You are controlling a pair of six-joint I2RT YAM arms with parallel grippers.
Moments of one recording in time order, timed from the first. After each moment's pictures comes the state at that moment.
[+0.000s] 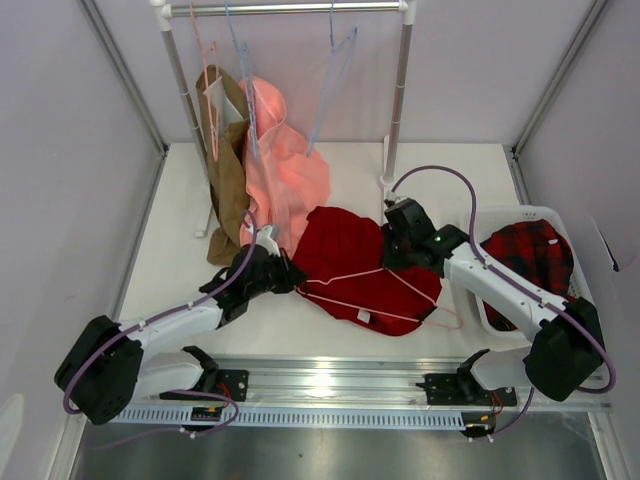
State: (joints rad) left arm -0.62 1.14 0.44 0.18 0.09 -0.72; right arm 0.64 1.34 1.06 -0.65 0.10 0.48
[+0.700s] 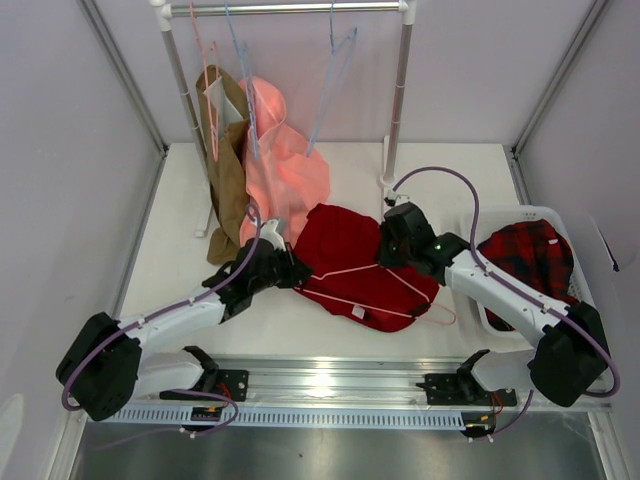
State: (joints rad) left arm -0.65 1.16 0.51 0.14 0.08 -0.71; right arm 0.67 1.31 1.01 -0.52 0.13 0.53
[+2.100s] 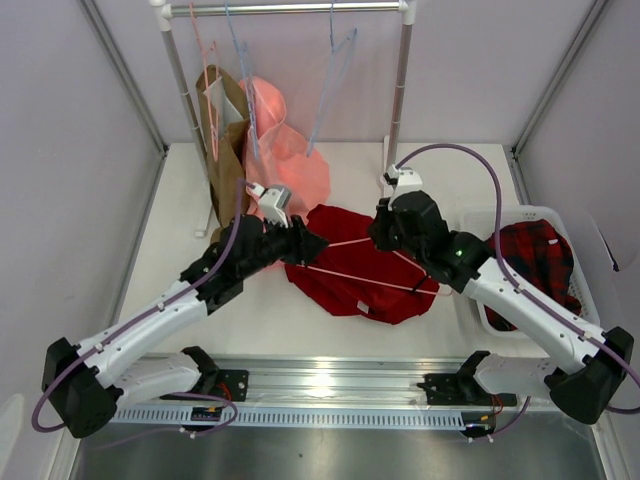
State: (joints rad) left arm -0.72 1.03 0.80 -0.05 0.07 -0.53; right arm 0.78 1.18 1.16 -0.49 0.26 0.45
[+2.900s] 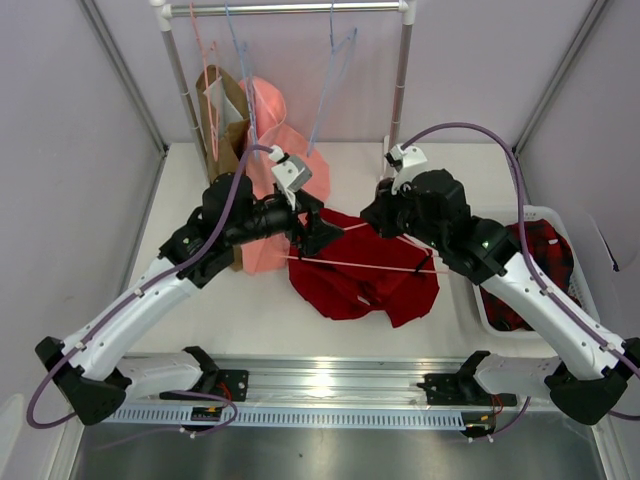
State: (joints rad) left arm -0.72 1.11 1.24 -0.30 0.36 -0.11; right arm 0.78 1.18 1.39 -0.59 0.10 0.31
